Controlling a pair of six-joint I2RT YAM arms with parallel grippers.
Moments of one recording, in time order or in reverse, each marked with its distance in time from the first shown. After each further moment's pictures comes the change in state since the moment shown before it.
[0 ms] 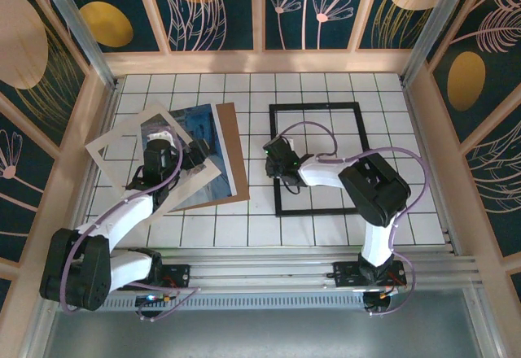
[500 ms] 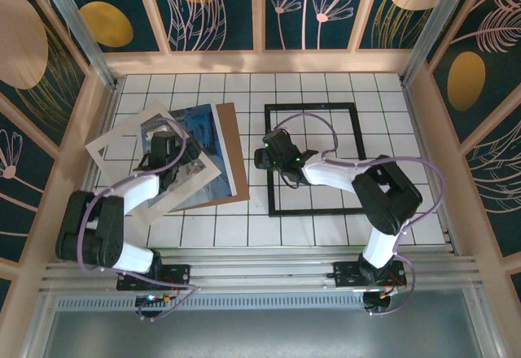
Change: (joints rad) left arm 0.074 0.288 0.135 -0.050 -0.161 -0.020; right arm 0.010 -0.120 0.026 -0.011 -0.024 -0.090
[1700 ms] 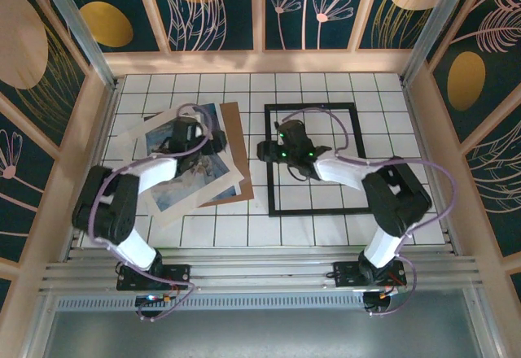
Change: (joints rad) left arm -0.112 0.124 0.178 -0.008 0.163 0.140; right arm -0.099 -0.002 -0.005 0.113 -0.245 -0.071
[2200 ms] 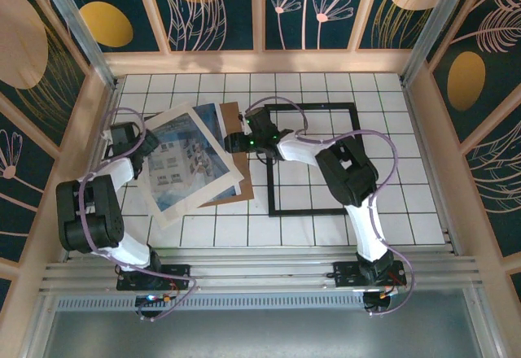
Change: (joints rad) left arm 0.478 -0.030 -0.051 -0.104 -0.148 -0.094; right arm 0.052 0.434 0.475 -0.066 -0.137 -0.048
